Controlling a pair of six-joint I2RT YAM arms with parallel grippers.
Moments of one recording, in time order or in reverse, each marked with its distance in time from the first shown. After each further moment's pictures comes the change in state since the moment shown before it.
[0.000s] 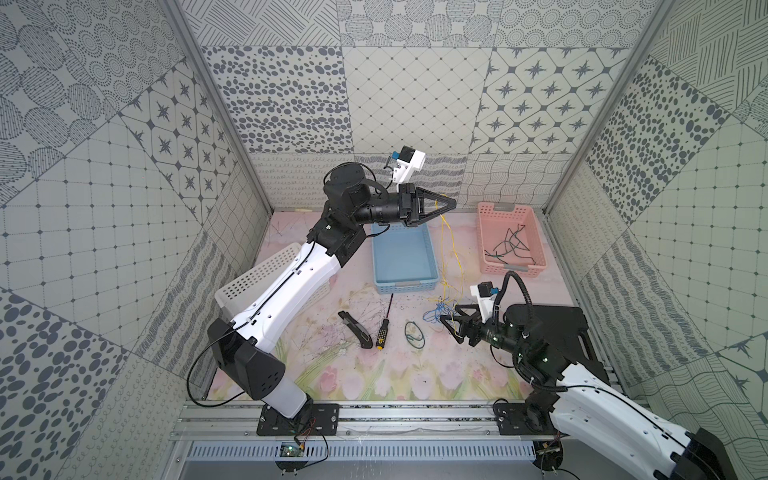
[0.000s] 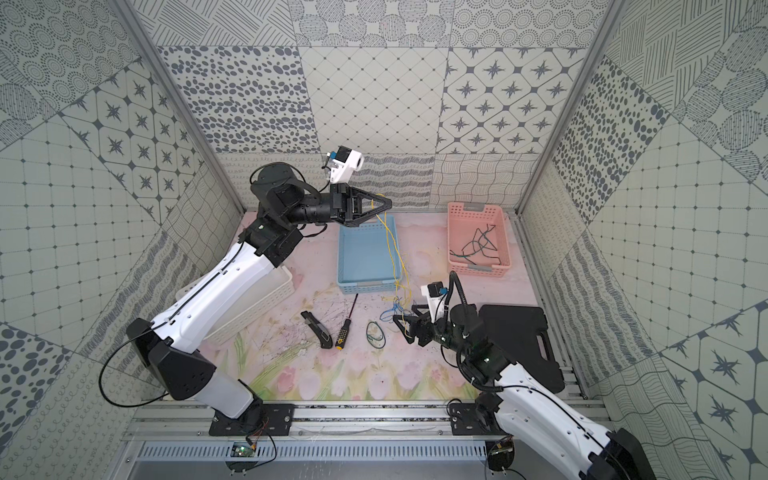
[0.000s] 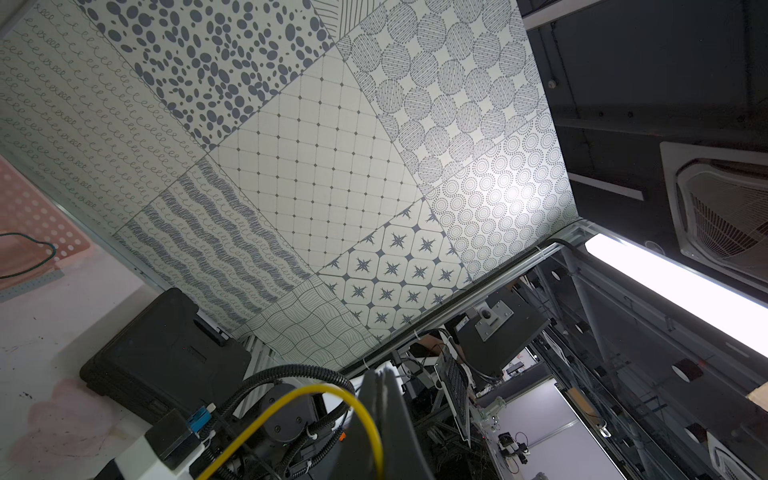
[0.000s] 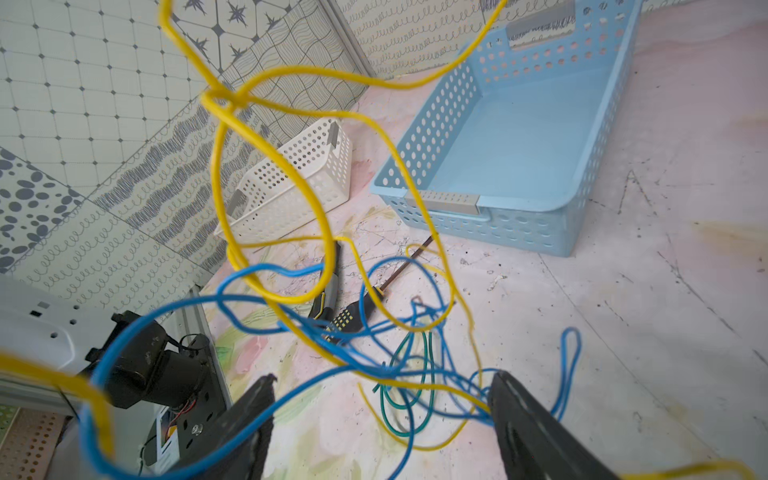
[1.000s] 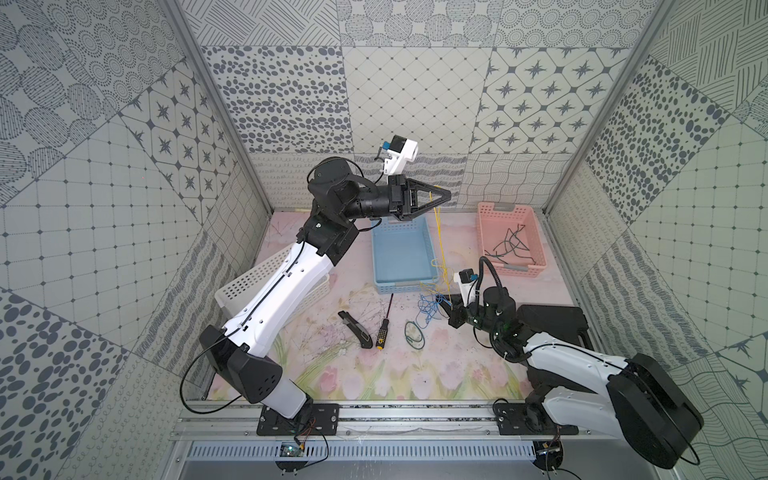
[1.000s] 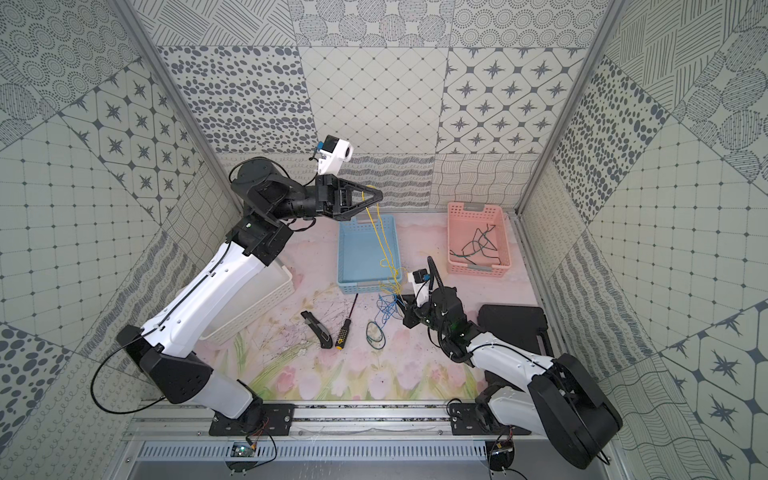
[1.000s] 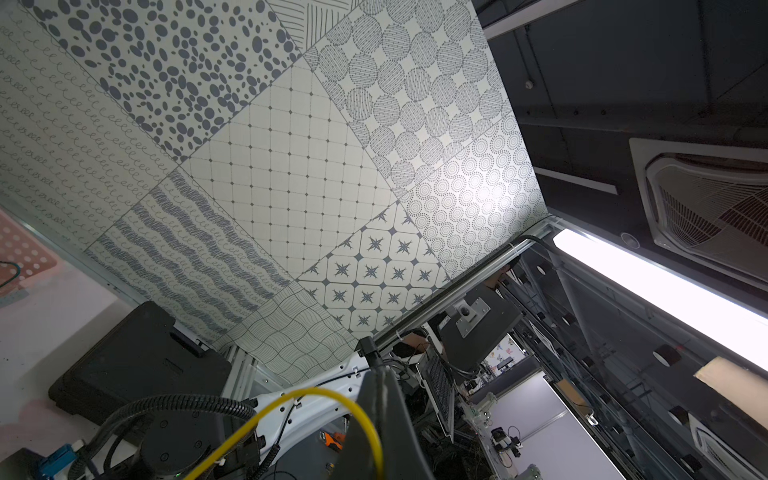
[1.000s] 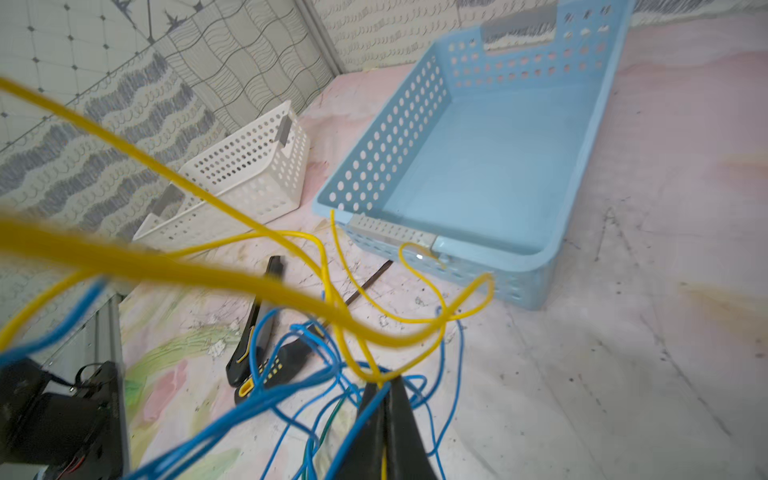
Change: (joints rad) left arm 0.034 -0.029 0.064 0.048 0.026 -0.098; right arm -0.048 0.478 0.078 0.344 0.043 -0.107
